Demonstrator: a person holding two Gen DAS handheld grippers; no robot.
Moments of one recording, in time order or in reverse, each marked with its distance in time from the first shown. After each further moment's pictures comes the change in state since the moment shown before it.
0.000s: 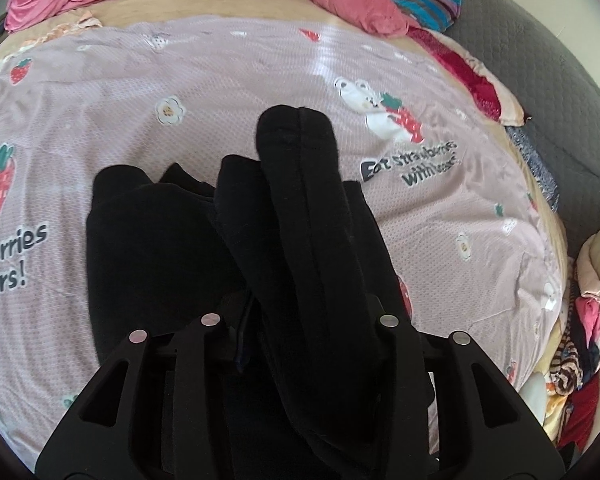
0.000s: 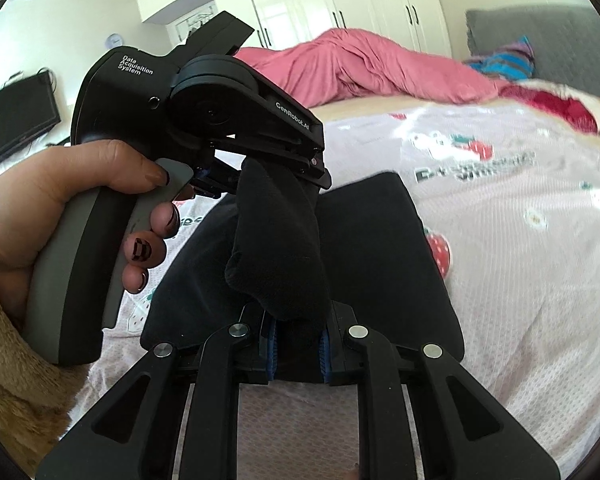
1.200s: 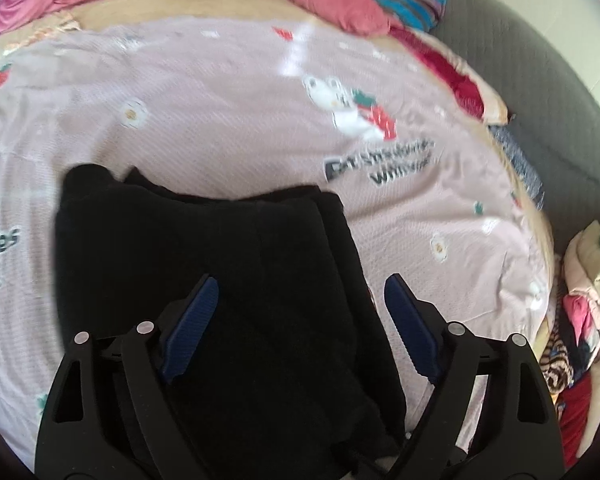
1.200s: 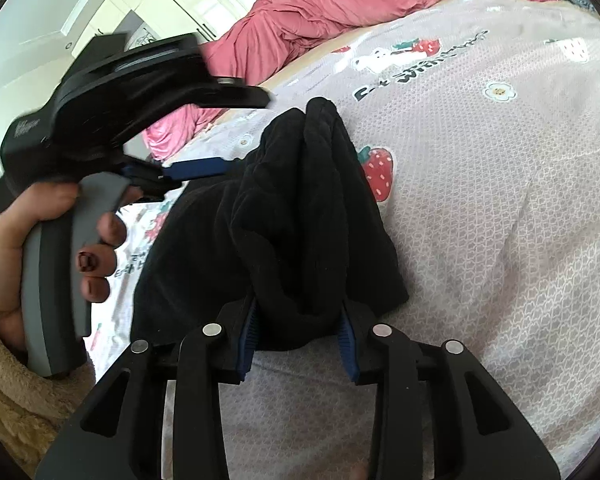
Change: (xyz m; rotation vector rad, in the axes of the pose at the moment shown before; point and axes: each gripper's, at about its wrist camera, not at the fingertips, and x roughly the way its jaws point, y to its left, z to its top) left arm -0.007 -0.017 -0.003 0.006 -0.038 -0.061; right arm -0.005 -0.062 -0.018 0.353 0.131 0.113
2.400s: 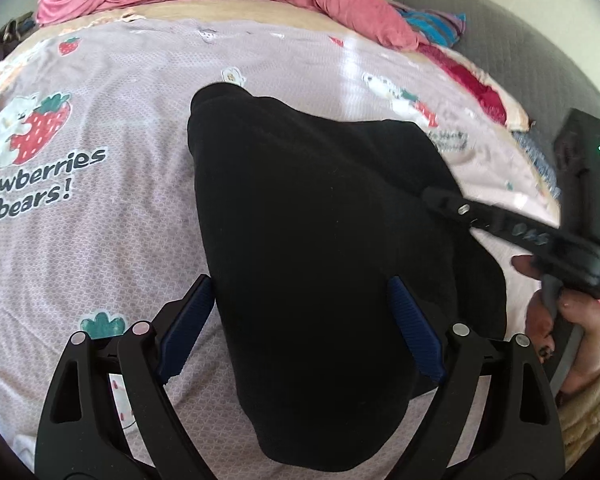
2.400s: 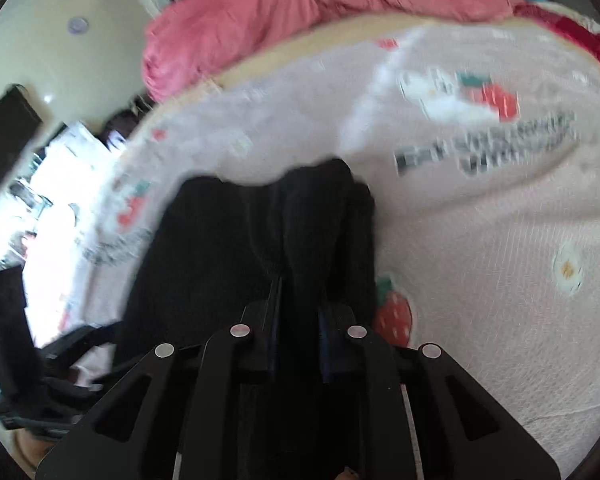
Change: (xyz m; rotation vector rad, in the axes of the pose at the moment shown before) left arm -0.025 0.053 -0.081 -0.010 -0.067 0.113; right arm 0.077 0.009 0.120 -0.205 0.218 -0.097
